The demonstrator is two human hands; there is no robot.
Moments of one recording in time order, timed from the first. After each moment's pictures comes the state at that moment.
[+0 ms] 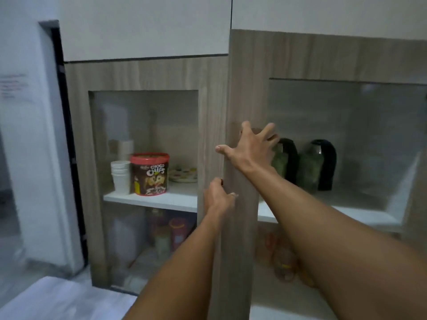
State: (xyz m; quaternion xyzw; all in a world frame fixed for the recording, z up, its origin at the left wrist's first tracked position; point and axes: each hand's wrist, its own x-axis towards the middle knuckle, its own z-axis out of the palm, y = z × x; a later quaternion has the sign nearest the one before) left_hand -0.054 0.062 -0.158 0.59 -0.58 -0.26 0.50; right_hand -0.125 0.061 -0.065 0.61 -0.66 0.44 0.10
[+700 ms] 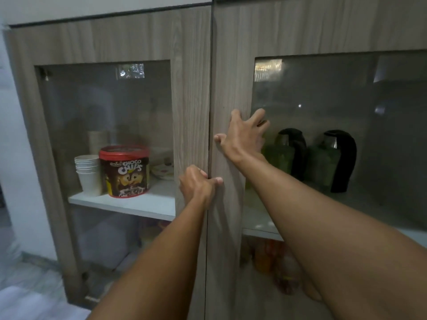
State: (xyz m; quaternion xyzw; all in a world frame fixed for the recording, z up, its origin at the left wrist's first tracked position) left_hand -0.076 -0.085 -0.161 0.66 -0.47 -0.21 0.54; right_hand -0.161 -0.089 -0.073 0.63 -0.62 0.45 0.11
